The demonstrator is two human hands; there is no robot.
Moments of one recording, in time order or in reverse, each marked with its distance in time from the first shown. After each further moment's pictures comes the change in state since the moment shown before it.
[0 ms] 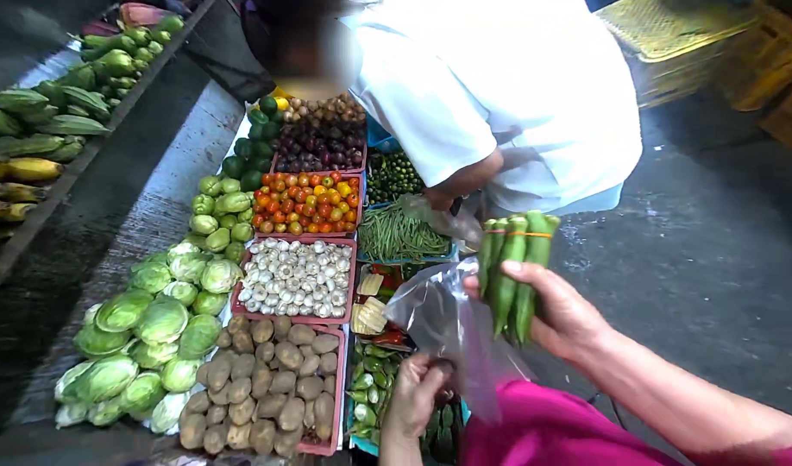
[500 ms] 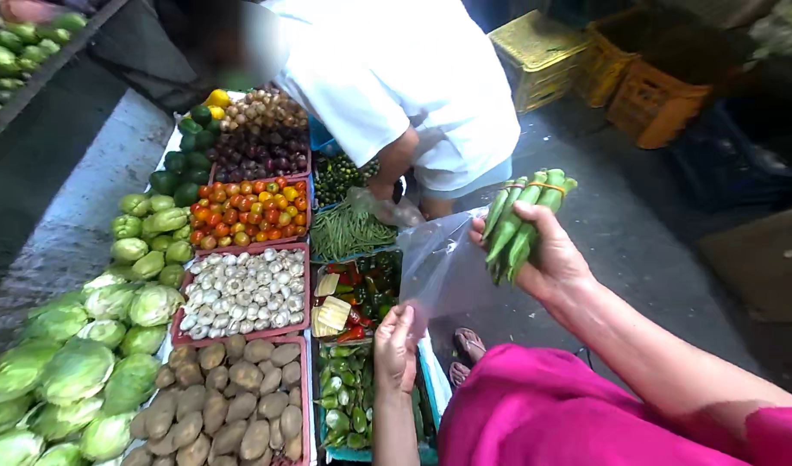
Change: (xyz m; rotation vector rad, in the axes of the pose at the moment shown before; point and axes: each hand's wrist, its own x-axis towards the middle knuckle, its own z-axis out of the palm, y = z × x) left_hand 0.013 -0.034 0.049 -0.112 0.202 -0.089; right_hand -0.058 -0.032 -0.043 0.202 0.305 -0.285
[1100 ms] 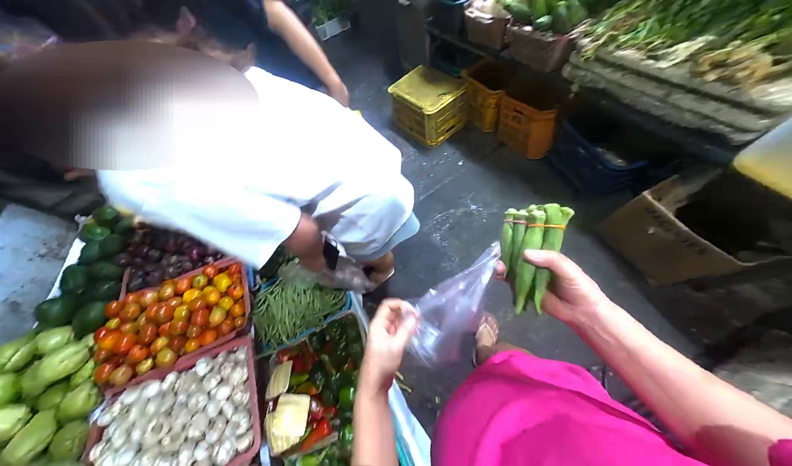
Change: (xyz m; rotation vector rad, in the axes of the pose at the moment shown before) left_hand 0.105 -0.014 0.139 0.560 -0.599 0.100; right_hand 0.031 -0.131 -0.156 -0.213 -0.060 -0.221
